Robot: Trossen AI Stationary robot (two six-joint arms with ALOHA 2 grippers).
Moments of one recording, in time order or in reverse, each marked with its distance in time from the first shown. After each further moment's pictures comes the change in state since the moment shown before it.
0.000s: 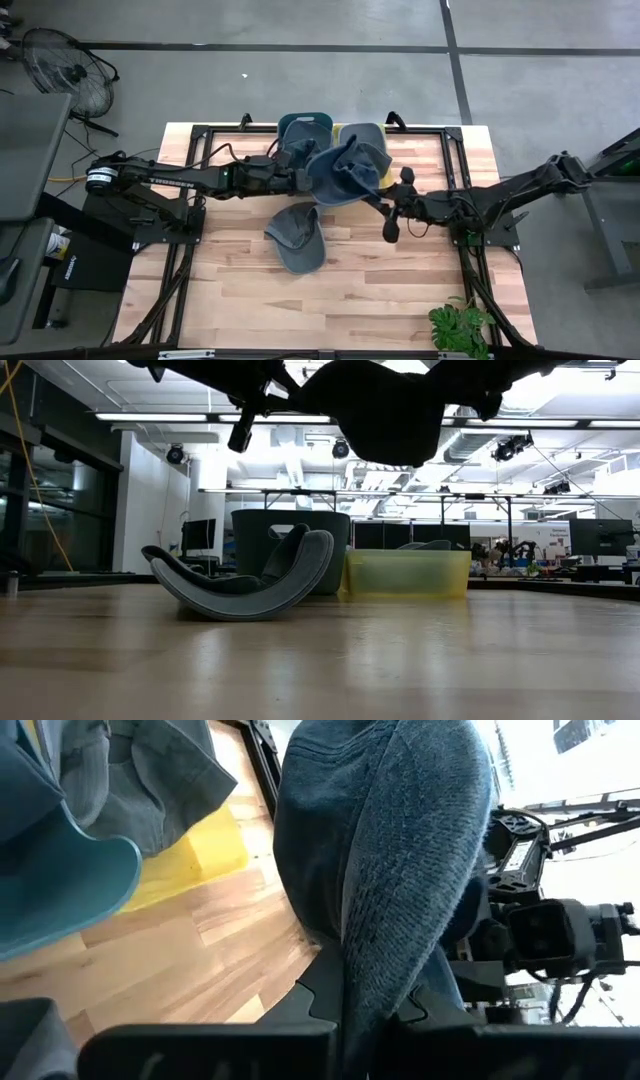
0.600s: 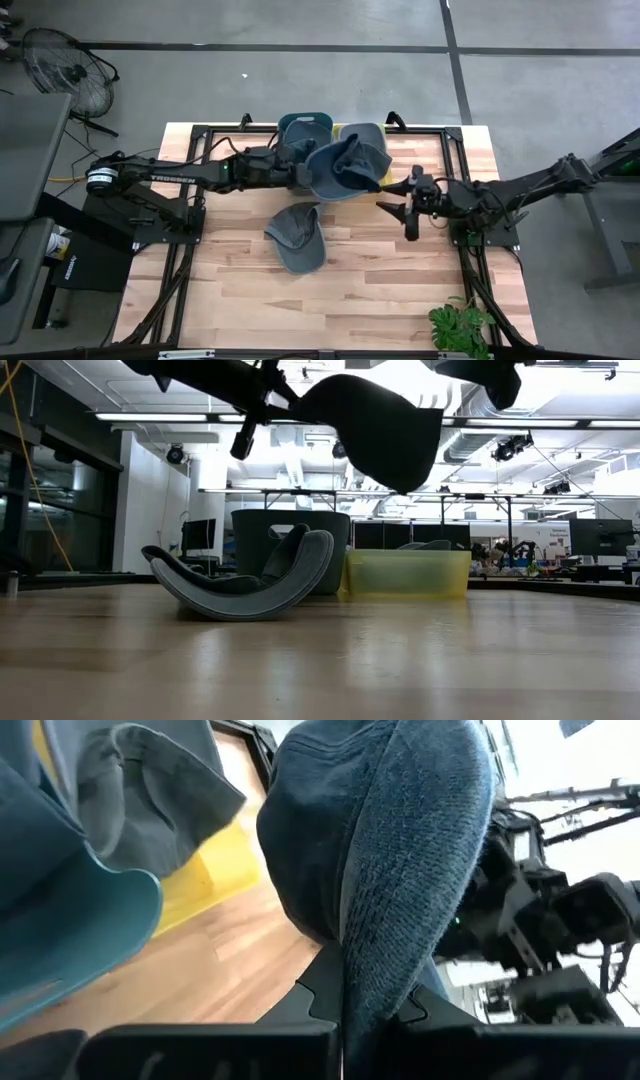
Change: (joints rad) left arm 0.066 0.002 -0.001 -0.003 0.093 0.064; right arm 0.000 -0.187 0.000 -0.083 -0.125 0.192
